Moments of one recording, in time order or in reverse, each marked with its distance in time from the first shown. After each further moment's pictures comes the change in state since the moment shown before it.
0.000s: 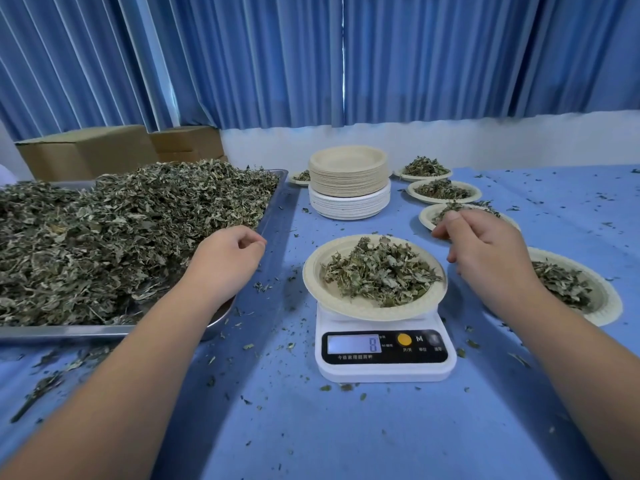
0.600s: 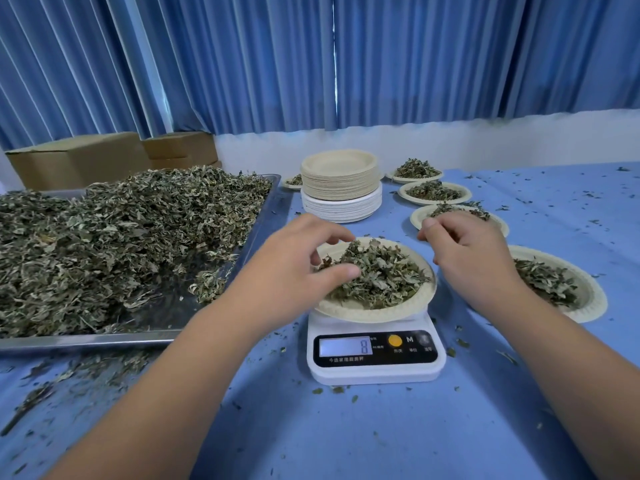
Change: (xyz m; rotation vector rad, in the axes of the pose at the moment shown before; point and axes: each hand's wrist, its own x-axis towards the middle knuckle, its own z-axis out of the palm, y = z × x) left_hand -0.051 0.070 0.014 0.062 -0.244 0.559; right_hand 0.000 -0.003 0.003 -0.107 -0.006 -0.048
